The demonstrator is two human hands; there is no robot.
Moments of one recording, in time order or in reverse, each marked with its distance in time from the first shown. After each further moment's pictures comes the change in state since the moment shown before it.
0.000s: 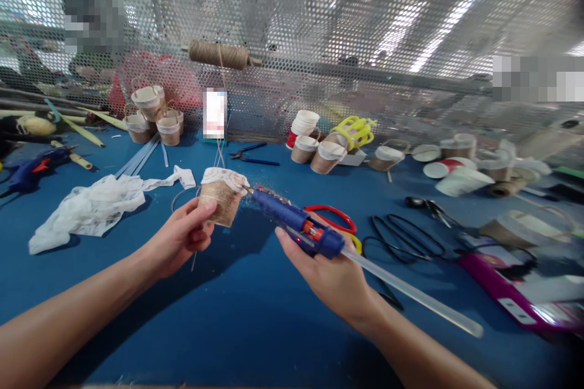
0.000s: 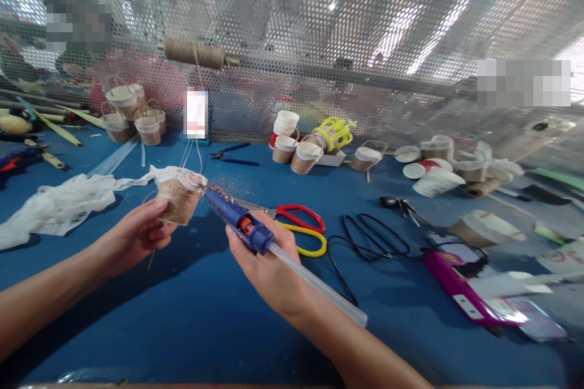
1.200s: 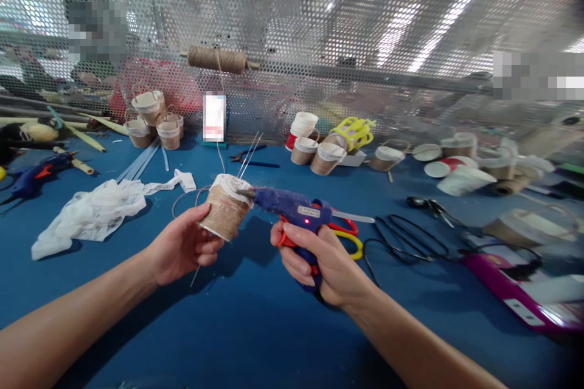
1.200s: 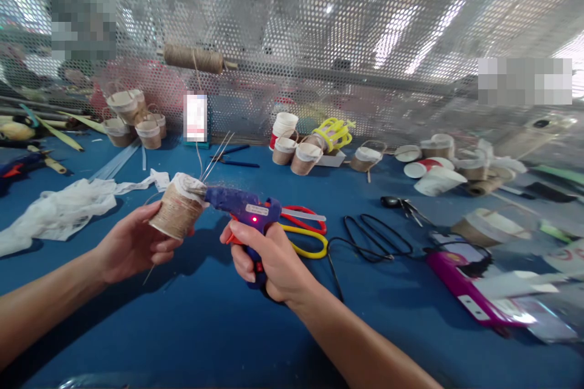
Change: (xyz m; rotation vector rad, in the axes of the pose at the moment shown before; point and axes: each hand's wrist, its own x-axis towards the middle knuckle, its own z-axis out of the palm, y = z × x) left_hand 0.001 0.002 -0.002 -0.172 -0.092 -0.262; right_hand 0.003 0.012 0.005 1.063 -0.405 0.558
